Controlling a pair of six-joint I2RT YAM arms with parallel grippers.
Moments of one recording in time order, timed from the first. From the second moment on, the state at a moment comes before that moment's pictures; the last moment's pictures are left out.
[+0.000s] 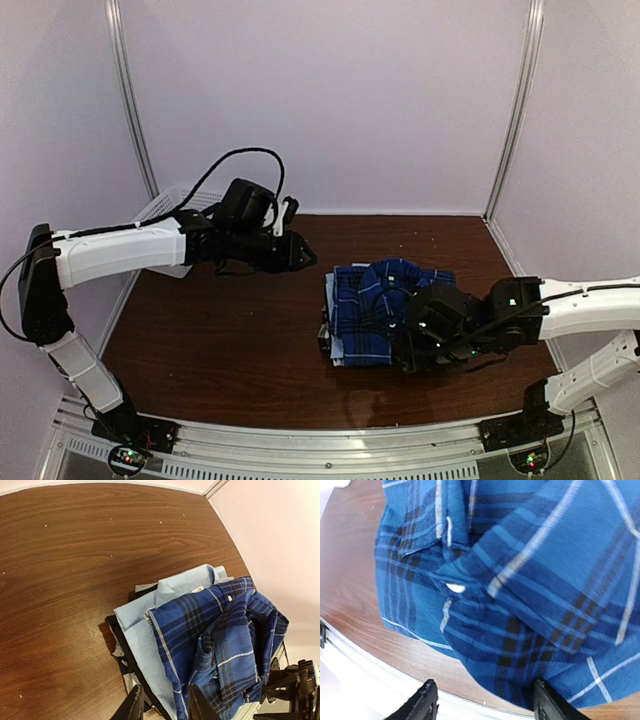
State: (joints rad) left arm -0.81 1.64 1.30 -0.31 0.16 -0.60; right arm 1.22 1.23 0.91 -0.77 0.26 1.00
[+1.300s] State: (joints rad) left arm -0.81 1.66 1.29 -0.29 0.28 -0.55; right arm 0.66 1.41 1.08 -0.59 0.29 0.63
